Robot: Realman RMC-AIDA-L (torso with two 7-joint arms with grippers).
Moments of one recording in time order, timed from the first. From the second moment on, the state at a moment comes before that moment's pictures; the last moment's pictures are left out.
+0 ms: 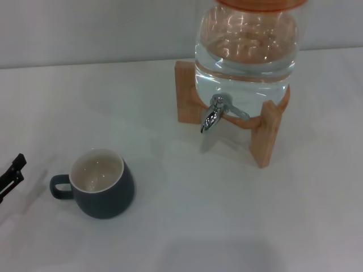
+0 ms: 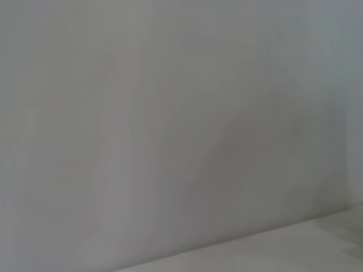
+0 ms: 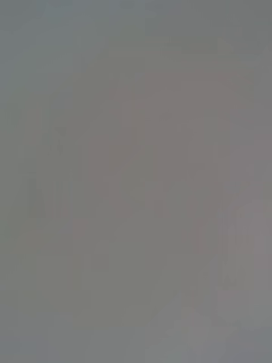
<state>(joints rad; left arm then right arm) -0.16 -2.09 0.80 0.46 -1.88 -1.30 2.46 0.20 1.86 -0.04 -0.77 1.49 1.35 -1.52</state>
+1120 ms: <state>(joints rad) 0.02 -2.09 0.79 0.55 -1.93 -1.43 2.37 0.22 1.86 -0.04 -0.77 1.49 1.34 -1.52</state>
